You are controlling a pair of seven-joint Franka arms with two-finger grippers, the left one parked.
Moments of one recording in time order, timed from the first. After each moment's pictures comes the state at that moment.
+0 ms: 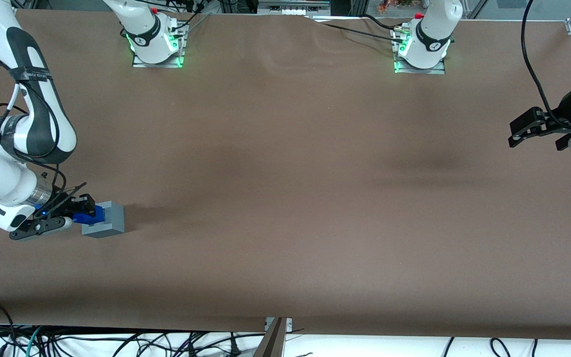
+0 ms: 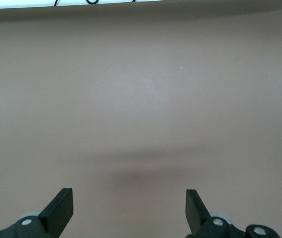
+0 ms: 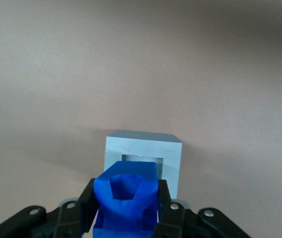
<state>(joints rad) -0.30 0.53 0.27 -1.64 -0.13 2.23 -0.29</state>
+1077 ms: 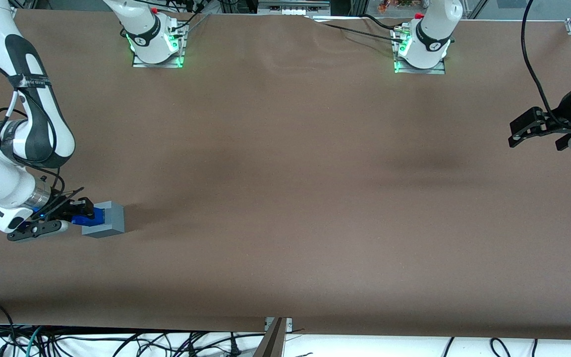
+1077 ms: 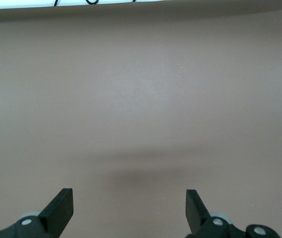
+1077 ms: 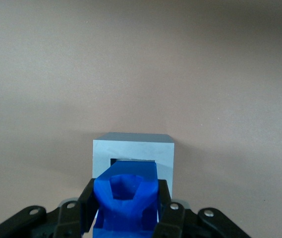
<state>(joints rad) -0.31 0.55 0.26 -1.64 -0.11 2.26 -0.27</state>
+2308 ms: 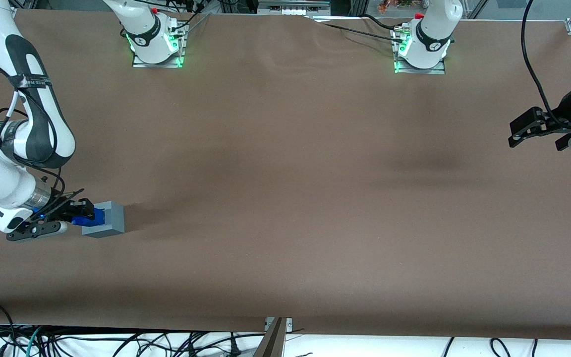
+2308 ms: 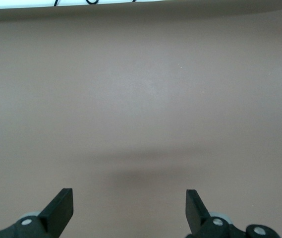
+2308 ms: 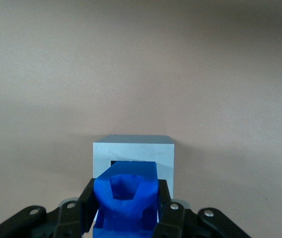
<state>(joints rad) -0.31 0.55 0.27 -1.64 -0.11 2.27 -0.24</state>
